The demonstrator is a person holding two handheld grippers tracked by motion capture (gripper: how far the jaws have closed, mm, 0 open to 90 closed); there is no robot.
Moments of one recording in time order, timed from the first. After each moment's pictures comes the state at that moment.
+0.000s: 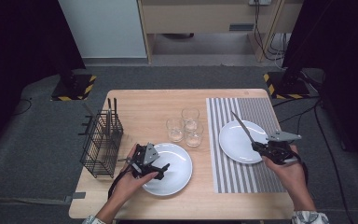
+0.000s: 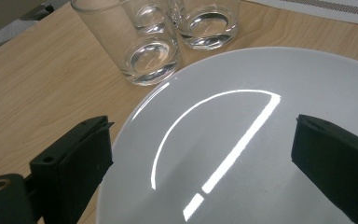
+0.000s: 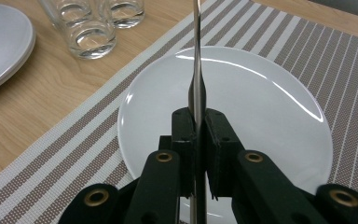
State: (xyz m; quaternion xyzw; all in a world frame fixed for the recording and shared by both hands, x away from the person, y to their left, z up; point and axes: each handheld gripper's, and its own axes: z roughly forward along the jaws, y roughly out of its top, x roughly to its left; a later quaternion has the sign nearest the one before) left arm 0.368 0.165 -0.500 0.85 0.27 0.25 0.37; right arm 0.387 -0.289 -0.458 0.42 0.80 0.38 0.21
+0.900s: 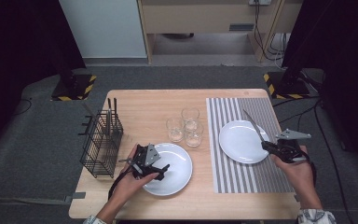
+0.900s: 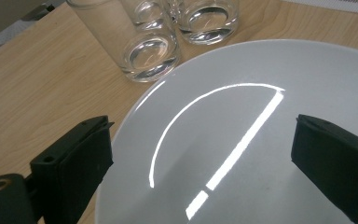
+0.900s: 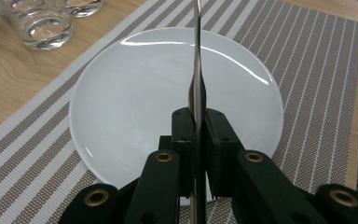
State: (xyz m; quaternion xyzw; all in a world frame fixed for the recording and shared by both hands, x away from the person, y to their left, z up) left arm 0.367 0.163 -0.503 0.85 0.27 0.25 0.37; right arm 0.394 -0.321 -0.464 0.46 0.78 0.36 0.21
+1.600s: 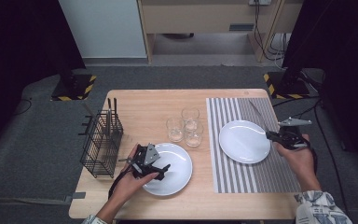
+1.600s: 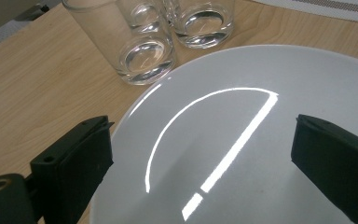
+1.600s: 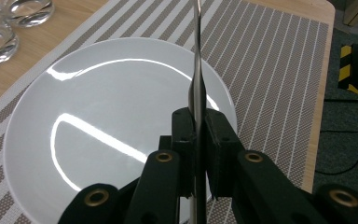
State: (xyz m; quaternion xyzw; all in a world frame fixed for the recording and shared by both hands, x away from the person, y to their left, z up) left arm 0.368 0.164 -0.503 0.86 0.27 0.24 0.37; right arm 0.438 -0.337 -0.459 0.49 0.78 0.34 0.22
